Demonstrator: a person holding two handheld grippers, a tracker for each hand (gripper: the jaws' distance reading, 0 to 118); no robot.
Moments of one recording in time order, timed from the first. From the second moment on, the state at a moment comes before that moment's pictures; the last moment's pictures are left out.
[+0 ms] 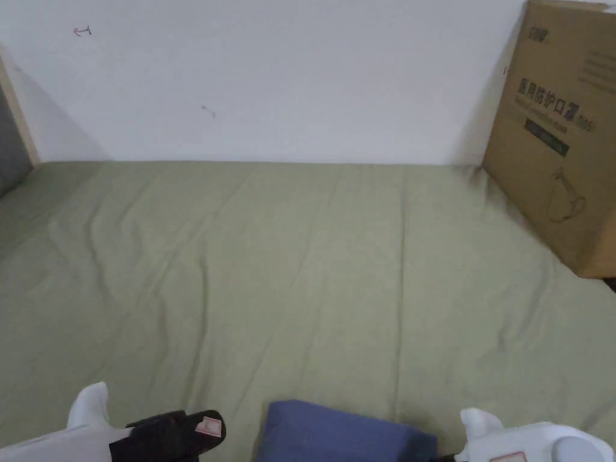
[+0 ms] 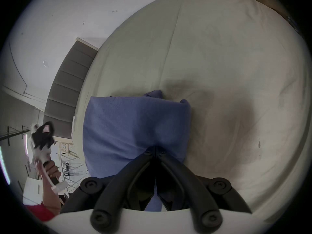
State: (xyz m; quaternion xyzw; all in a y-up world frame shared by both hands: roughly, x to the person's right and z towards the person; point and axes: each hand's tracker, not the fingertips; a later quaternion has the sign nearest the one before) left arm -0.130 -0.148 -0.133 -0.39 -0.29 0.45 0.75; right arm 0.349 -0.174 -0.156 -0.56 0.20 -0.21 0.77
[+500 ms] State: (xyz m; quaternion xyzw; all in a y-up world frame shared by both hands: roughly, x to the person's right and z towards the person) left arm -0.030 -0.264 -0.231 -0.52 -0.45 0.45 0.57; right arm 0.347 -0.184 -0.153 -0.56 0.19 -0.24 0.77
